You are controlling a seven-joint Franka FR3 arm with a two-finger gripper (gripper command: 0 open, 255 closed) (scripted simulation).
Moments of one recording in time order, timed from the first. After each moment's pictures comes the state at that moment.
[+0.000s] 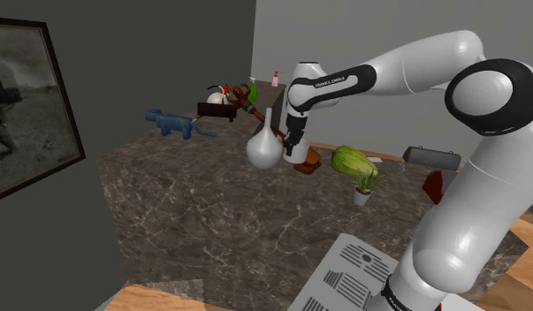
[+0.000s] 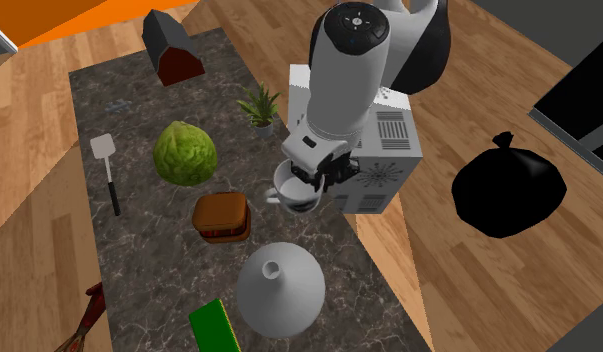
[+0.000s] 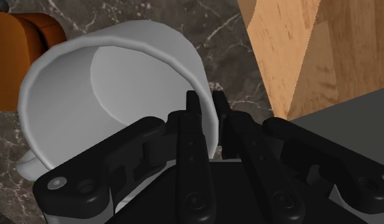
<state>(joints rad) -0.05 -0.07 -0.21 -2.07 -0.05 2.06 -0.27</state>
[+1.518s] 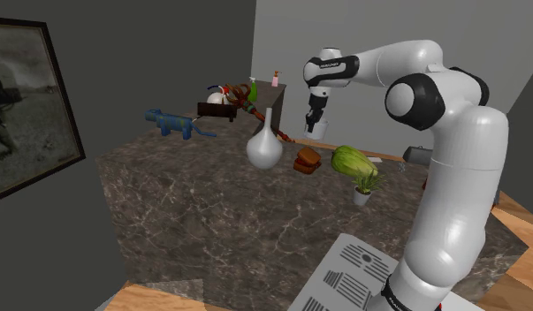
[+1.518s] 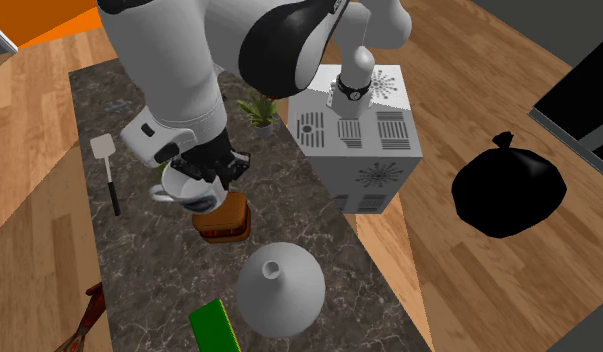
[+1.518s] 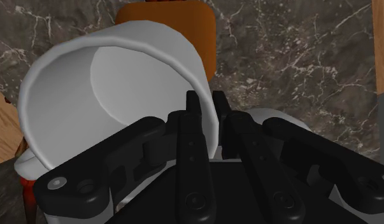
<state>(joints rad) -0.25 0.24 -0.36 -1.56 0.08 1.85 -0.65</state>
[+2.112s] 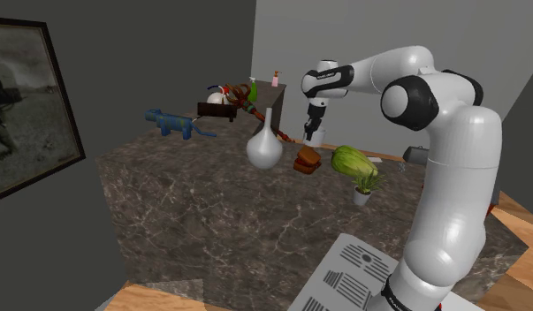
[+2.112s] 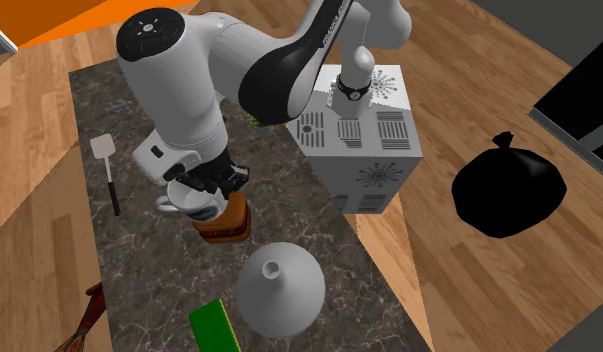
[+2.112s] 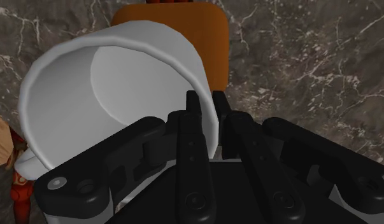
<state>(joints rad) -0.26 0.27 -0.36 -1.63 0.09 1.95 -0.67</state>
